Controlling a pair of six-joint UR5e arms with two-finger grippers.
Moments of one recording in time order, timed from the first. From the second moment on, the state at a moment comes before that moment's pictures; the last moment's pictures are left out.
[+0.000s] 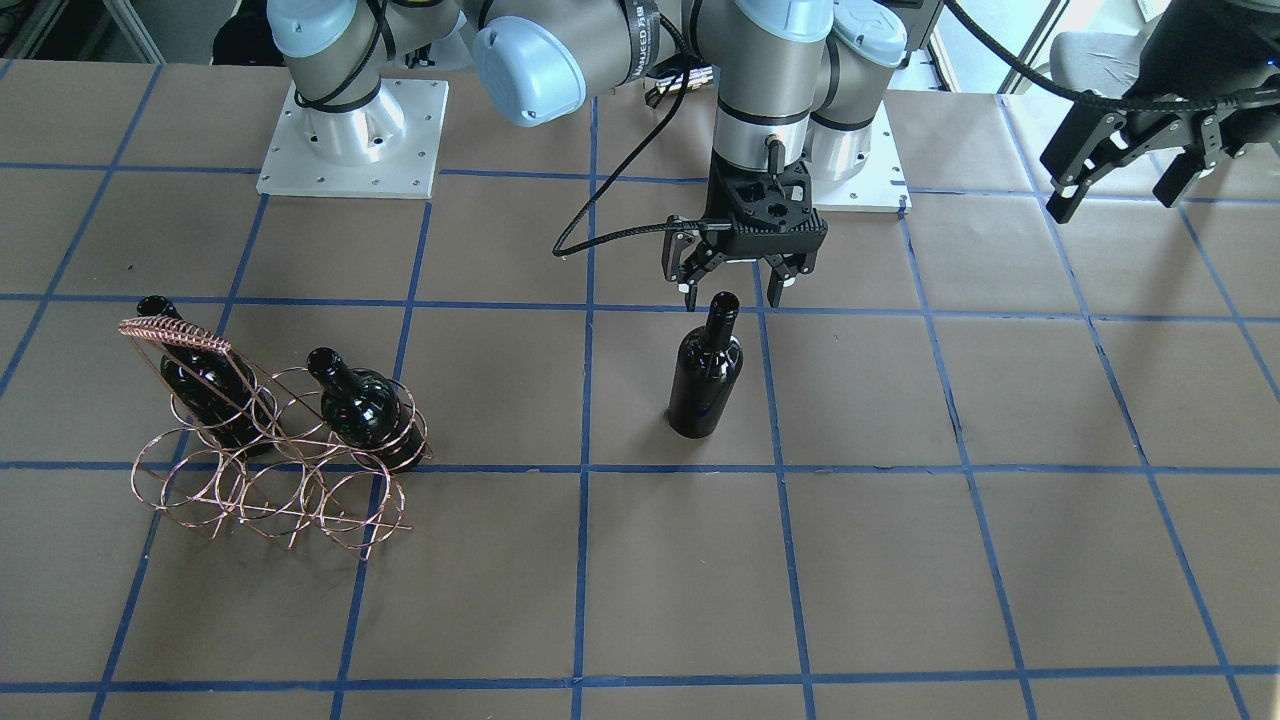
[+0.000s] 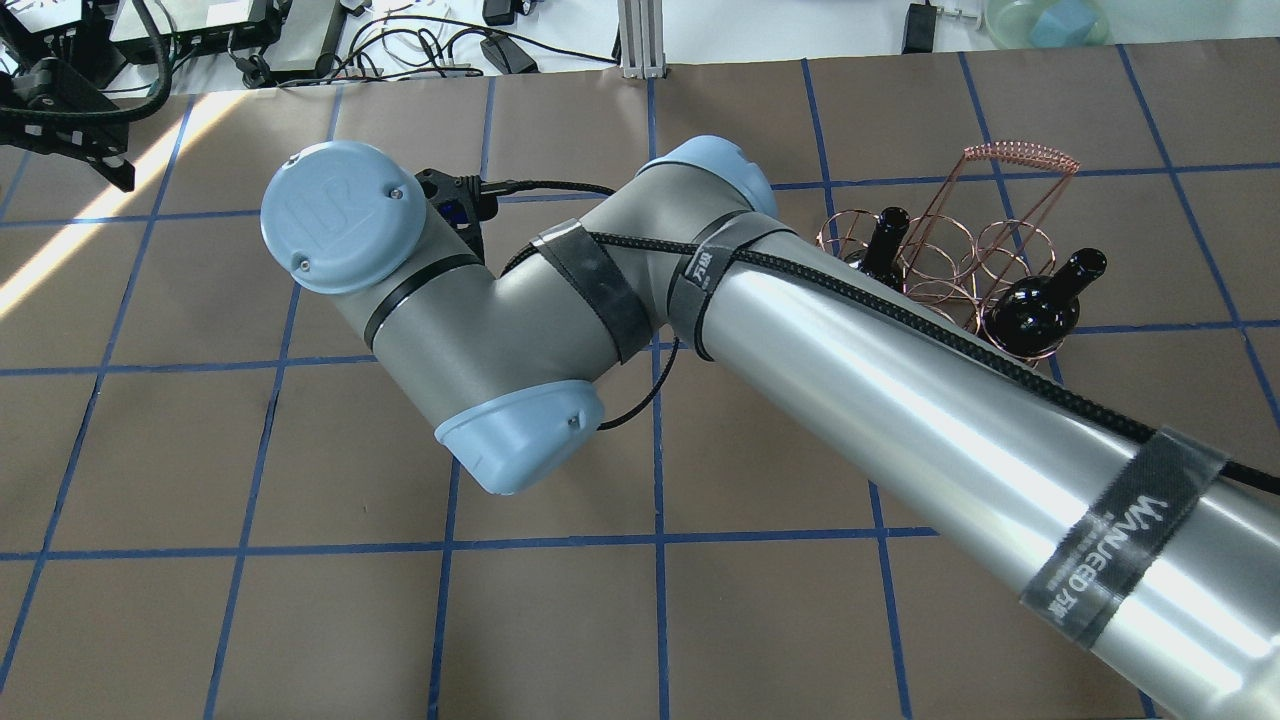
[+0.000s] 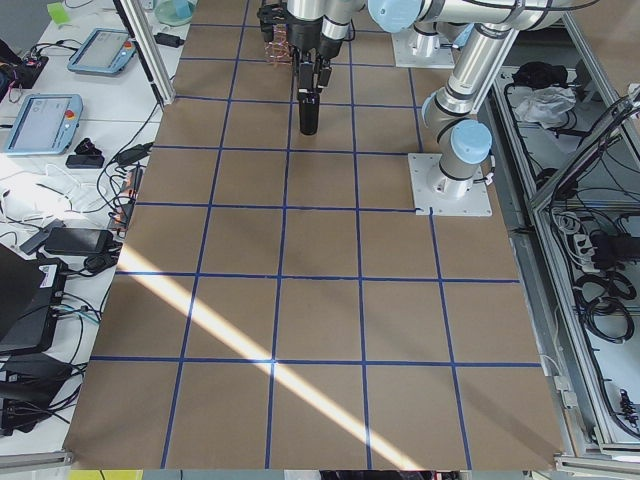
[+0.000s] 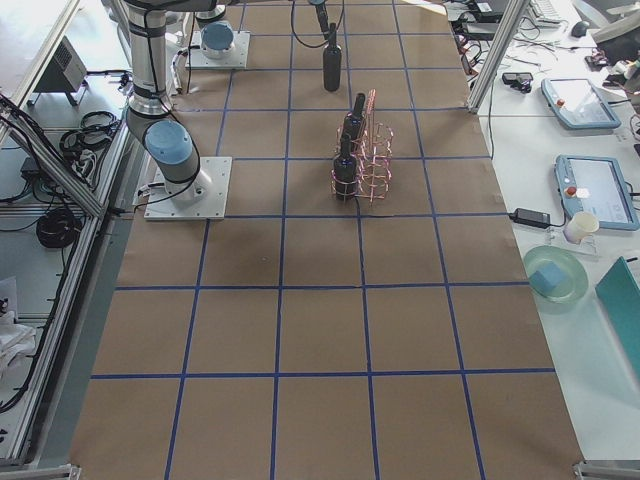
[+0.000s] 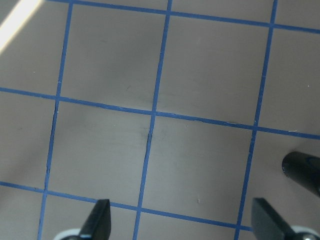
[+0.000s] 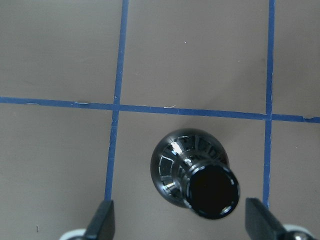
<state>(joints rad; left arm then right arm) -1.26 -1.48 -1.48 -1.62 1.62 0.15 2.28 -1.20 1.48 -2.06 -1.70 0.61</state>
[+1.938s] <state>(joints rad) -1.26 -1.48 -1.48 -1.62 1.62 0.15 2.22 -1.23 1.47 -2.06 -1.70 0.60</state>
